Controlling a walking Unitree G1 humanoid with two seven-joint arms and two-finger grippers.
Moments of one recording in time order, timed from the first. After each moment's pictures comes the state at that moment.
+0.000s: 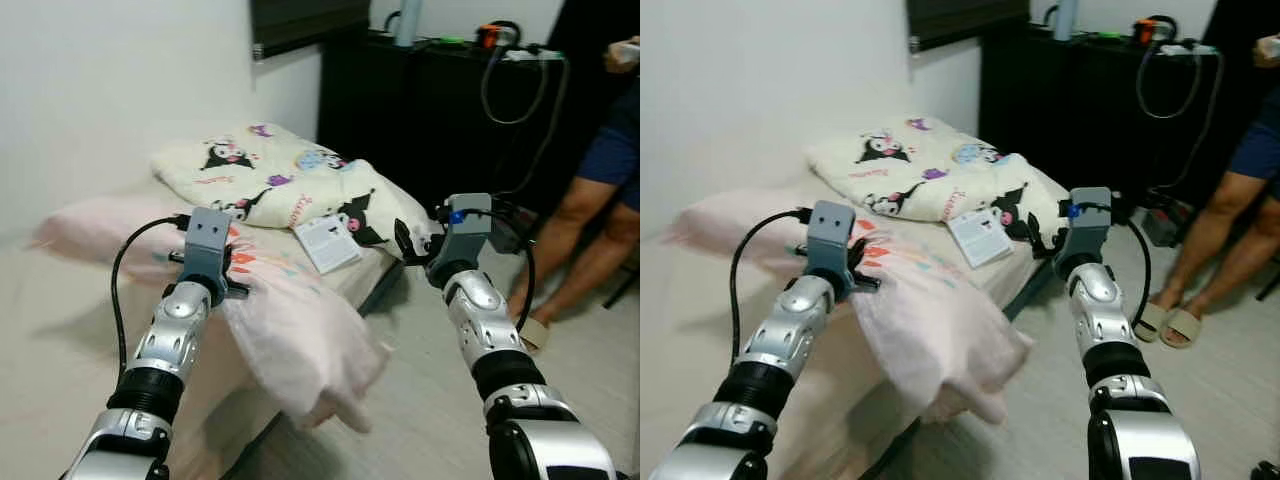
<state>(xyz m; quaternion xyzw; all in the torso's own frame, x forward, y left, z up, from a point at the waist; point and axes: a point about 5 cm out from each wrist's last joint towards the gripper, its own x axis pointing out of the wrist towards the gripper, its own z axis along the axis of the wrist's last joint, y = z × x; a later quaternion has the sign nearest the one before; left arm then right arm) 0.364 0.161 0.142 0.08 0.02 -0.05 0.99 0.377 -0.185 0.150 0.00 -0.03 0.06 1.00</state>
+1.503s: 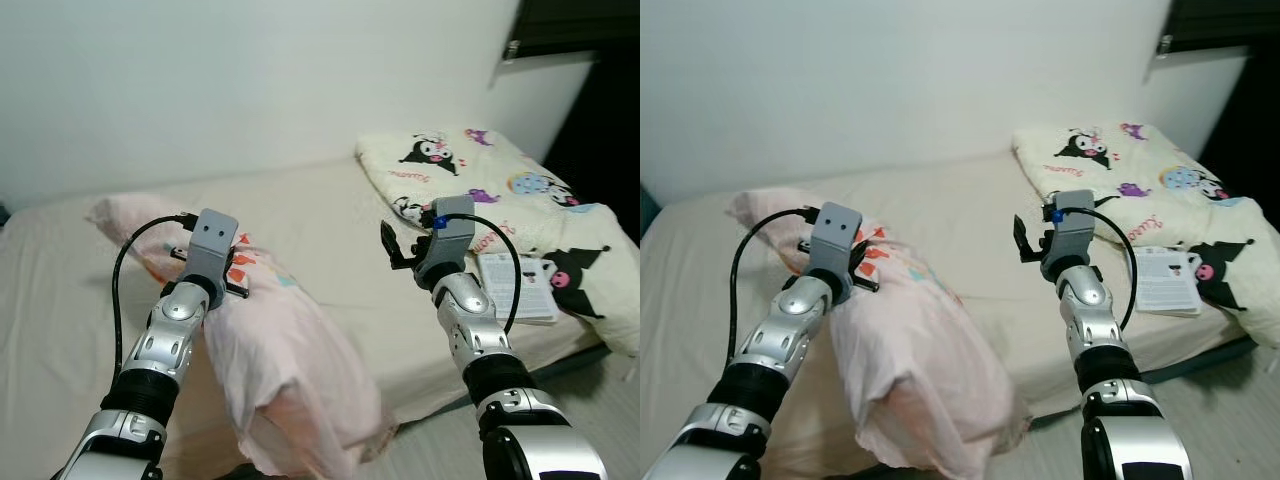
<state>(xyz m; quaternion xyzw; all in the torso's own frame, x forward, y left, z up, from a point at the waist) 0.360 0.165 0.139 0.13 0.02 -0.06 0.99 0.377 -0.175 0.153 -0.01 -0.04 0.08 1.00</state>
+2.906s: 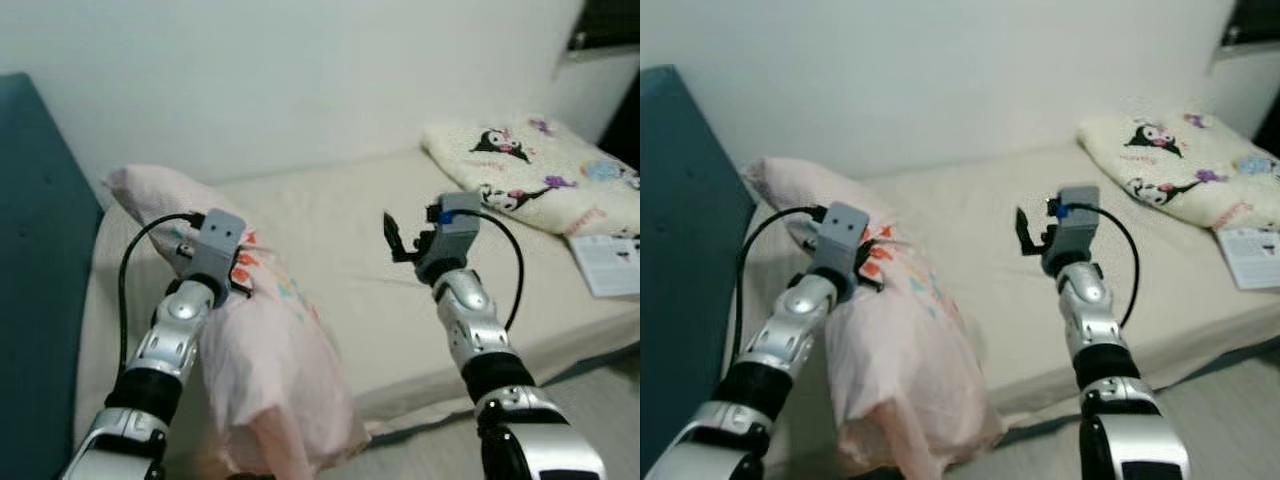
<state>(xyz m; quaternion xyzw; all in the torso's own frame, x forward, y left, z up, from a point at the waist) 0.362 0.156 0.143 0.14 0.00 -0.08 0.99 0.378 -0.179 0.160 0.00 -0.07 0.06 1.00</state>
